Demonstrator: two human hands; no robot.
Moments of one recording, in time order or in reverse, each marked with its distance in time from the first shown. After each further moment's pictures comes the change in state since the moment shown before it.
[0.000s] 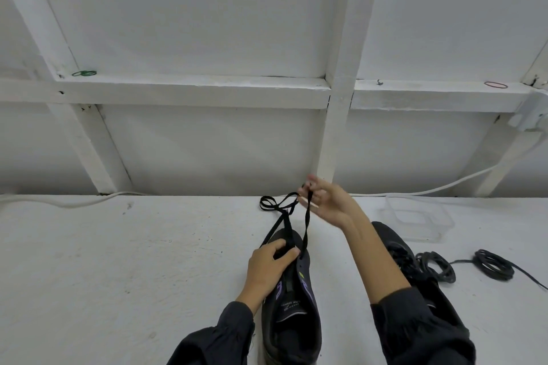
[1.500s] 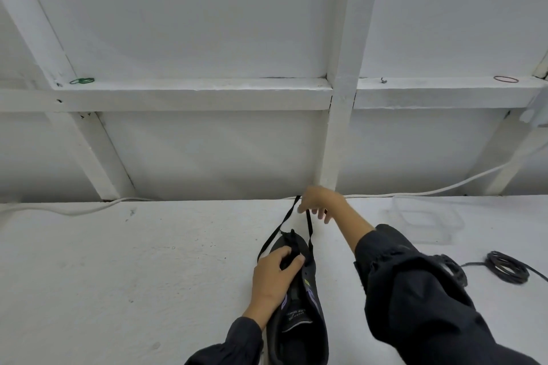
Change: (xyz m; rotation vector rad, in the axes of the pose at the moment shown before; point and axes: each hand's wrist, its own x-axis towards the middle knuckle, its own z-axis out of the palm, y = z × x) left_hand -0.002 -0.006 0.008 0.065 0.067 0.054; right_hand 0.046 -0.009 0.029 -1.753 0.106 0.278
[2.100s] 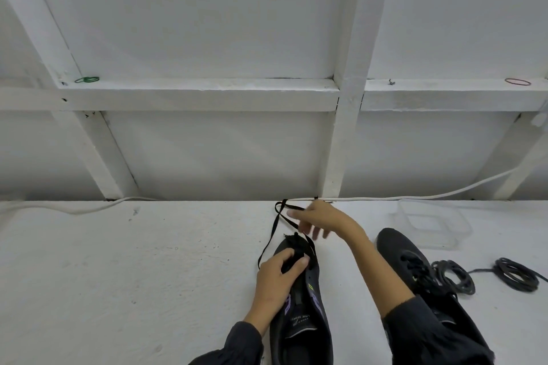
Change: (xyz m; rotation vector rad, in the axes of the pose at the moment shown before) left_hand -0.001 -0.002 -0.004 -0.171 -0.061 -0.015; right_hand -0.040 0.014 0.029 0.275 0.059 -0.267
